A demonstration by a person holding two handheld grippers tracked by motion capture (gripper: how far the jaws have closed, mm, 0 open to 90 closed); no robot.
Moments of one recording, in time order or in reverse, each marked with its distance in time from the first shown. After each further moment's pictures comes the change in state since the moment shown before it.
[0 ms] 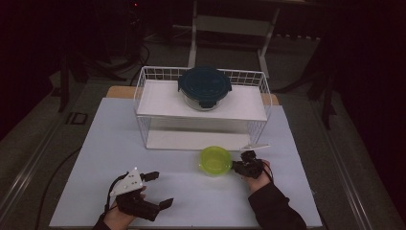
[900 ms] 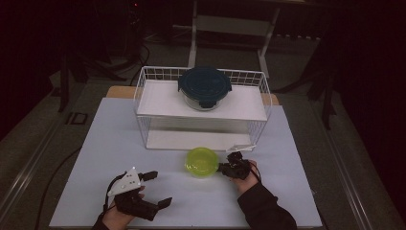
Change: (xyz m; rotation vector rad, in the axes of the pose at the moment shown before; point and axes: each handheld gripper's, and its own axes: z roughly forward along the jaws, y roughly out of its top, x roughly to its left) left arm 0.002 0.000 -0.003 -0.006 0.003 -0.003; right arm 0.029 0.008 0.020 0.029 0.062 -0.033
